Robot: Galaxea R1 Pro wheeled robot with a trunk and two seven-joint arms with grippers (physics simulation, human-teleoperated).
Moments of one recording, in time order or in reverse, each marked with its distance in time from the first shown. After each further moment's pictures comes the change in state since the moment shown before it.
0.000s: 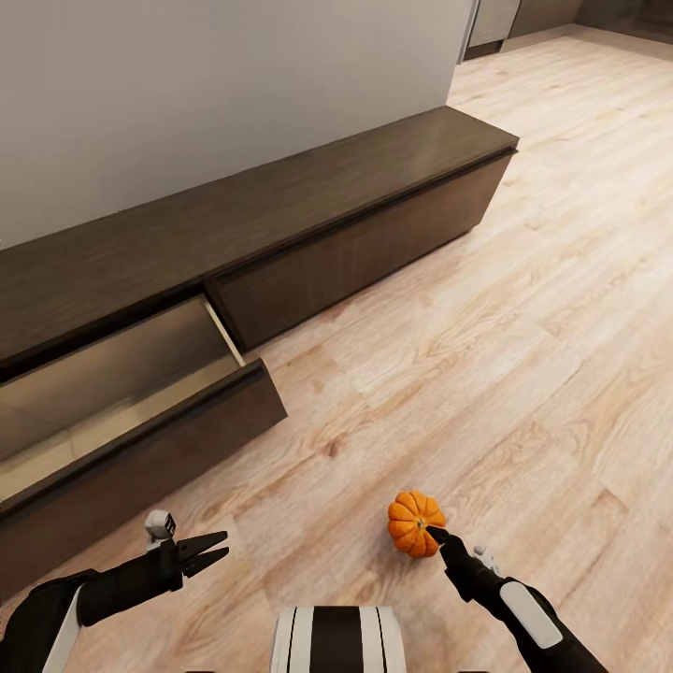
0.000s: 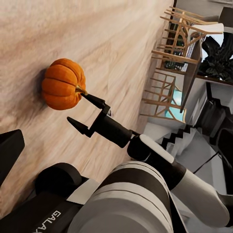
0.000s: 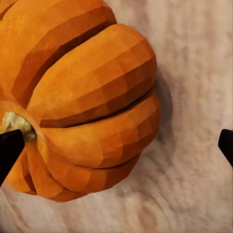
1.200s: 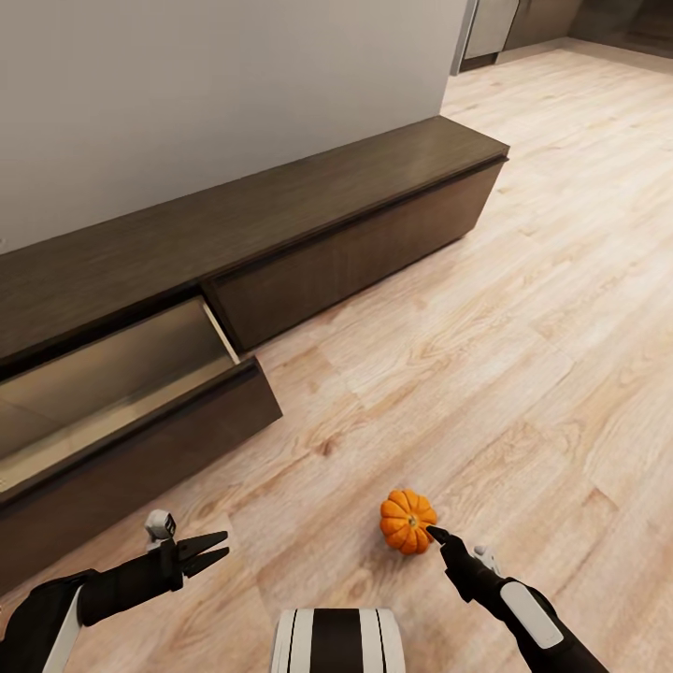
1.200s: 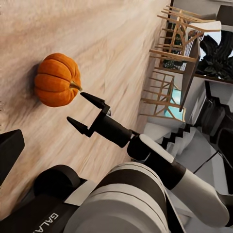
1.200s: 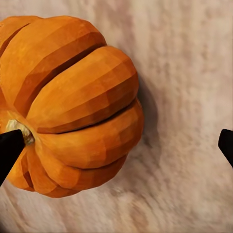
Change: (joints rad) left arm 0.000 -0.001 -0.001 0.000 0.000 -0.001 0.000; right arm 0.001 -0.001 0.000 0.000 -0.001 0.000 0.000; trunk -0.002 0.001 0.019
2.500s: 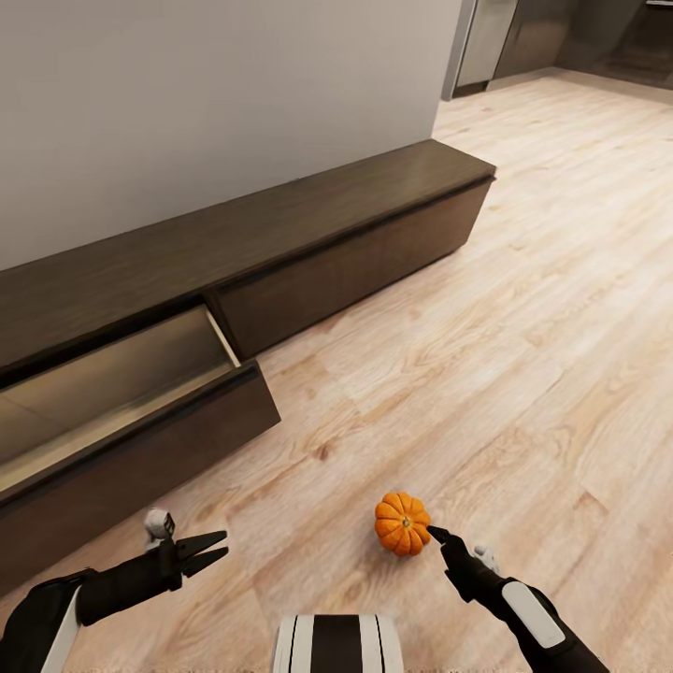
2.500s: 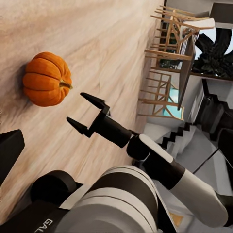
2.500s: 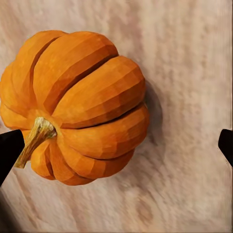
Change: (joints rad) left arm -0.001 0.004 0.001 0.000 0.001 0.005 -0.002; right arm -0.001 -0.003 -0.004 0.000 -0.014 0.016 -0.001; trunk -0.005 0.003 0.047
